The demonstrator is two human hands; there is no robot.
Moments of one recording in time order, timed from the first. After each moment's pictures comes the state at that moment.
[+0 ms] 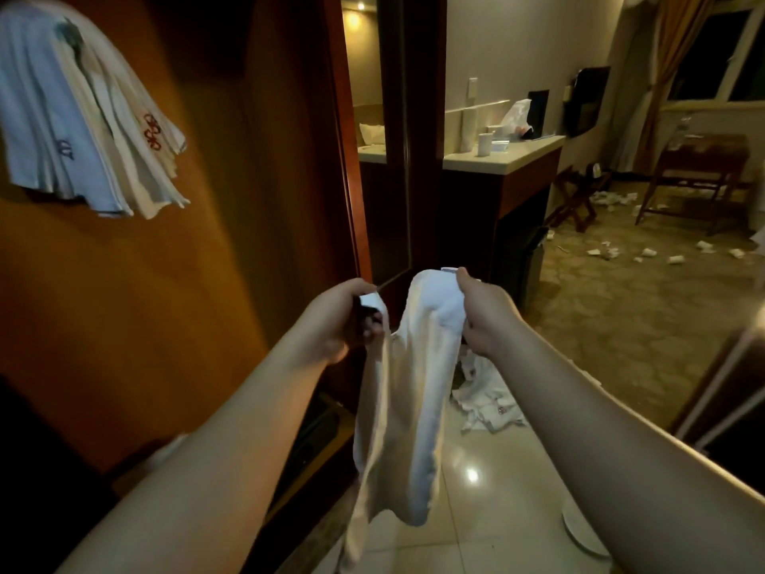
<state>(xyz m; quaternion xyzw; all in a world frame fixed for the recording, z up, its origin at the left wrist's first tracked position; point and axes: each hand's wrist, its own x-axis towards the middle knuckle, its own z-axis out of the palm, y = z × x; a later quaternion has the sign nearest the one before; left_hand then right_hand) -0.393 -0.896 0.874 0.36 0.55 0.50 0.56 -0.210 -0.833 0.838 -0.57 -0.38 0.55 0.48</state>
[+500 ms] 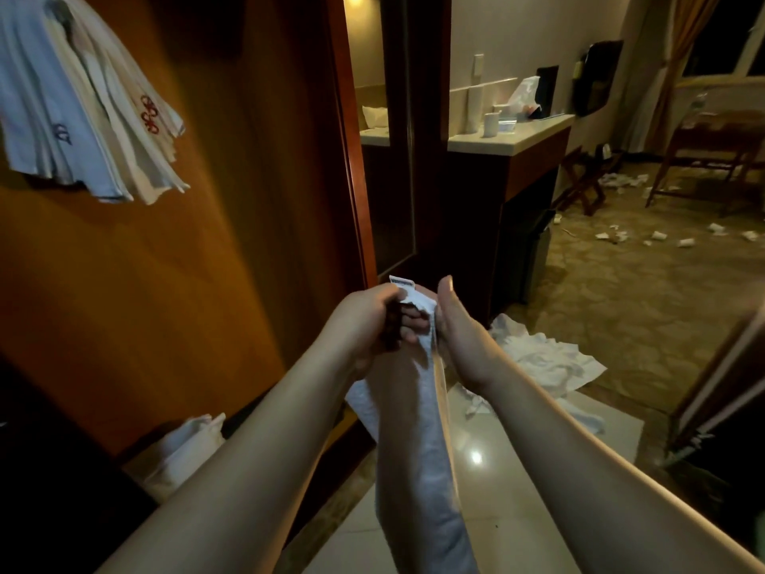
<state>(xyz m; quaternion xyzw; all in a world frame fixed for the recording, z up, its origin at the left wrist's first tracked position) -0.352 -0.933 0.872 0.40 0.58 0.44 0.55 -0.221 -0.897 0.814 -0.33 -0.63 0.60 0.38</state>
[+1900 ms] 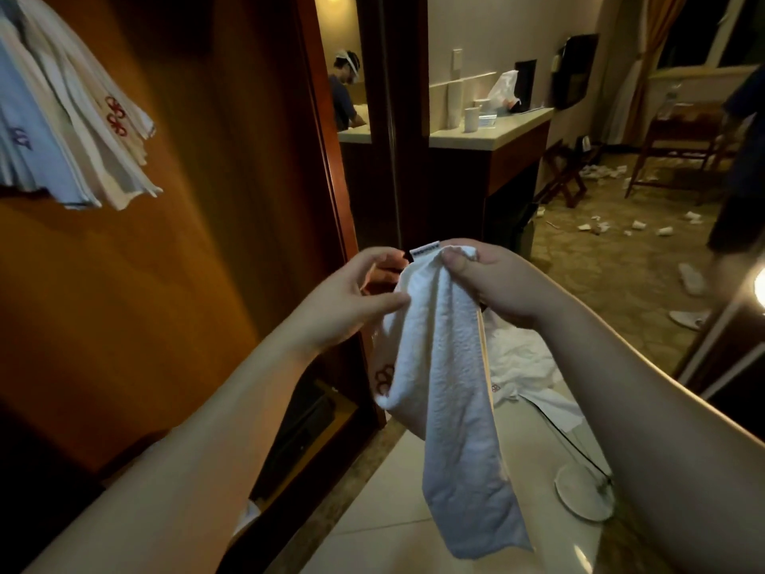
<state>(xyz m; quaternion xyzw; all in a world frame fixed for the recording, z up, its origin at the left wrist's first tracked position) -0.382 -0.908 0.875 0.71 0.49 0.35 0.37 -0.153 -0.865 0.870 -0.40 -0.74 0.39 0.38</state>
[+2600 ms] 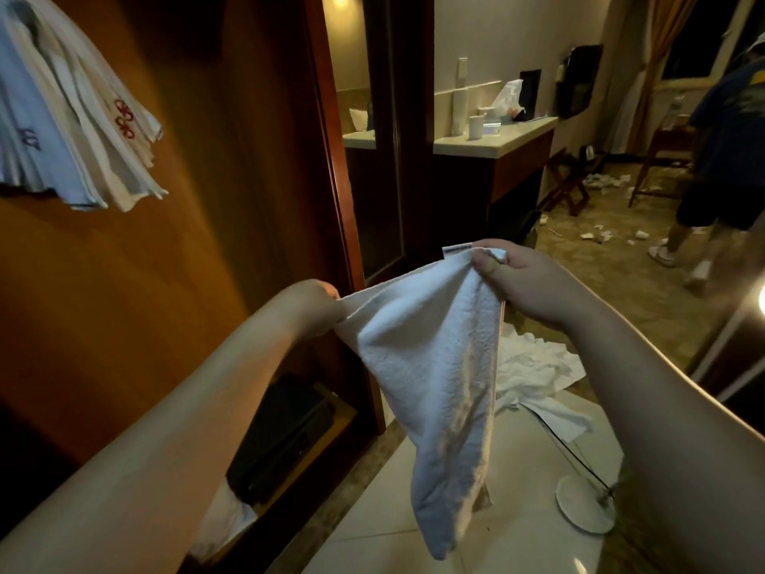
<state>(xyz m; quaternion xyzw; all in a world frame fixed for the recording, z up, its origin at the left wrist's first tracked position) -0.409 -0.884 0.878 0.62 0.75 0.13 0.19 -0.128 -0.866 0.879 -0.44 -0.76 0.30 0.38</state>
